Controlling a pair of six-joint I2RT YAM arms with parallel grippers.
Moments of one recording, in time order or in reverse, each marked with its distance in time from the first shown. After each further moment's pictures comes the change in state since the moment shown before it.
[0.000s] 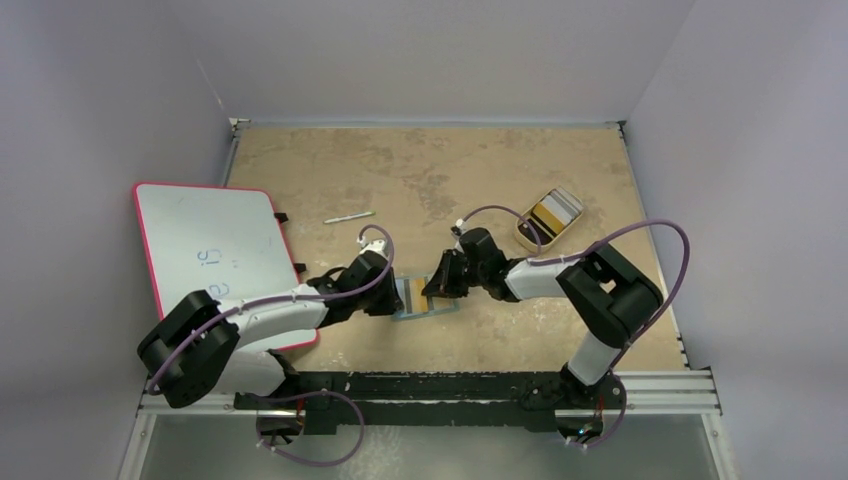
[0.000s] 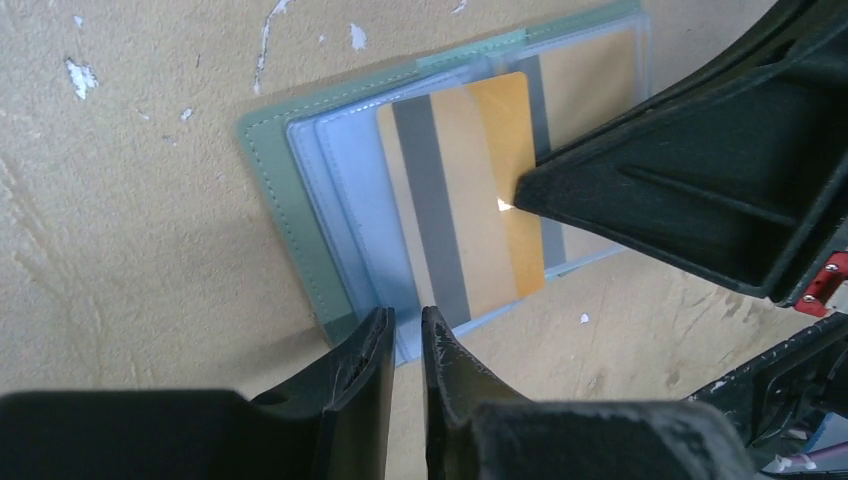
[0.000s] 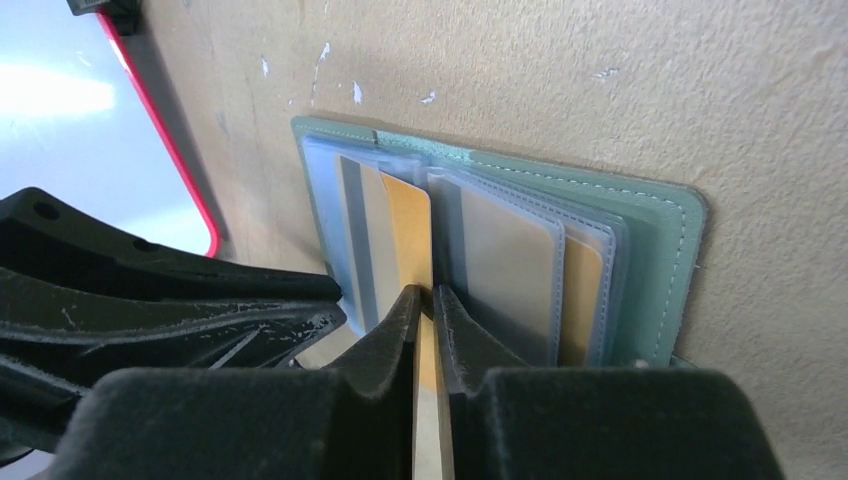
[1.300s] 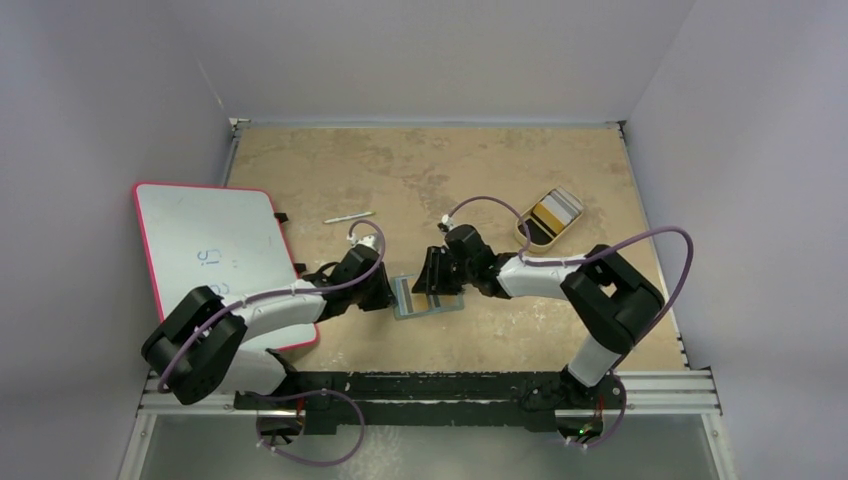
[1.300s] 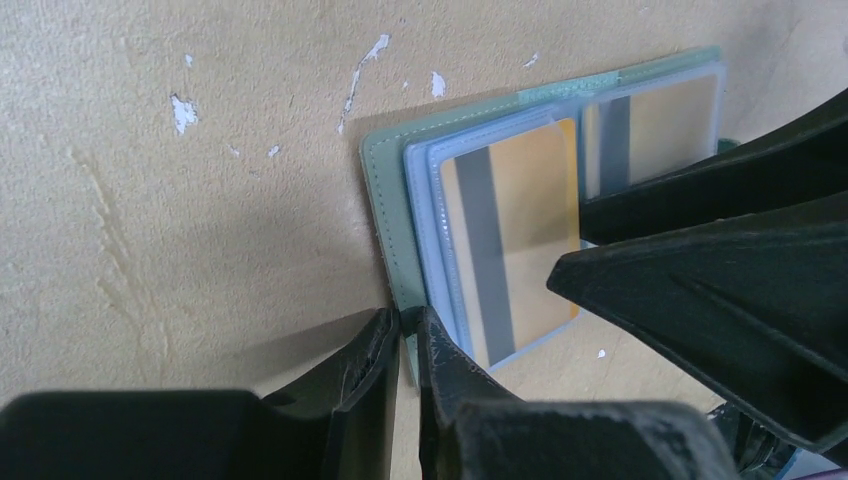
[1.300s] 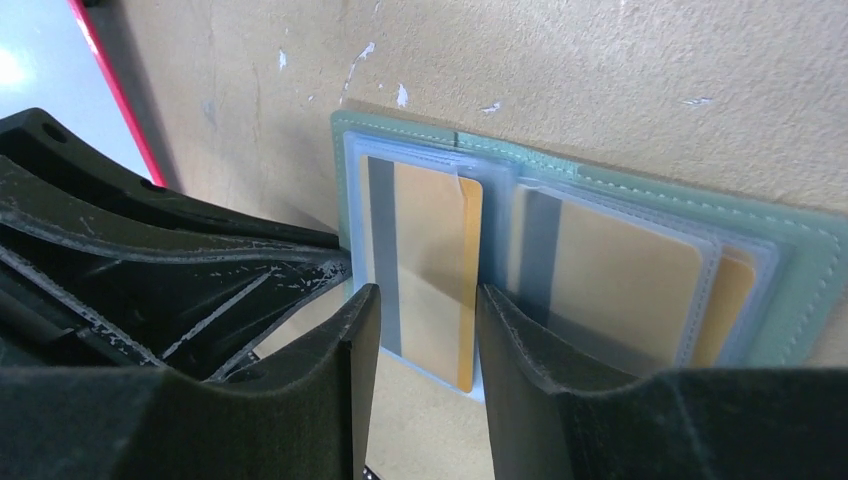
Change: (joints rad) left arm 0.093 0.026 -0.016 0.033 0.042 -0.012; right arm 0.068 -0.026 0.105 -0.161 0.107 -0.103
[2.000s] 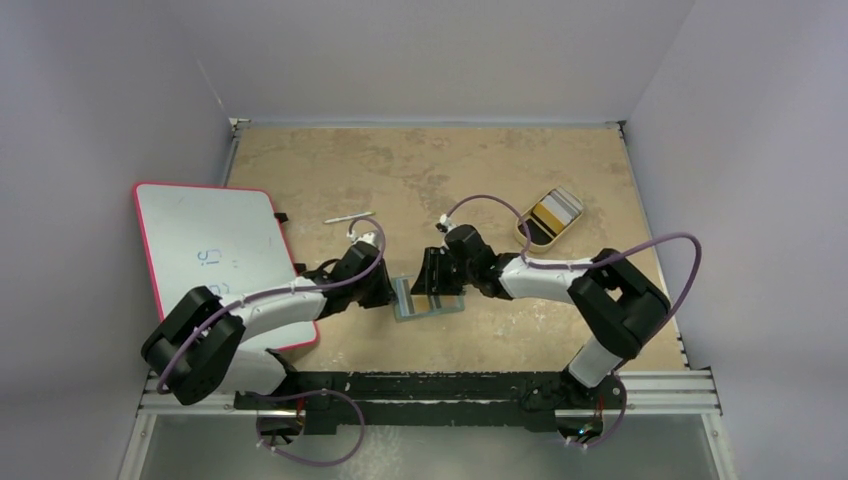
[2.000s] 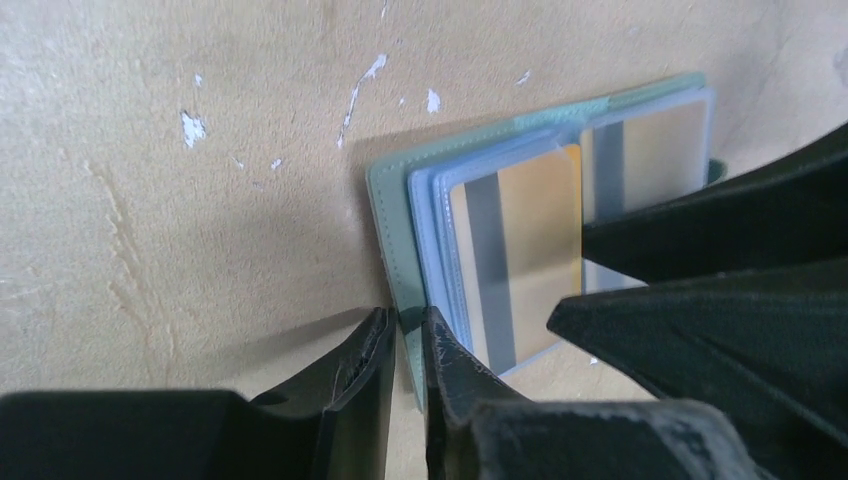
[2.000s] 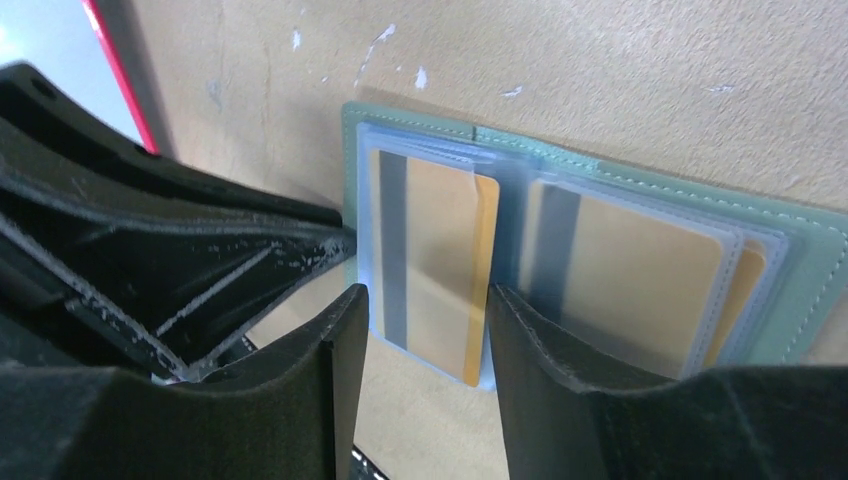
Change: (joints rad) left arm 0.006 0.005 0.021 -0.020 -0.007 0.002; right arm 0.017 -0.013 0.008 -0.017 0.006 -0.026
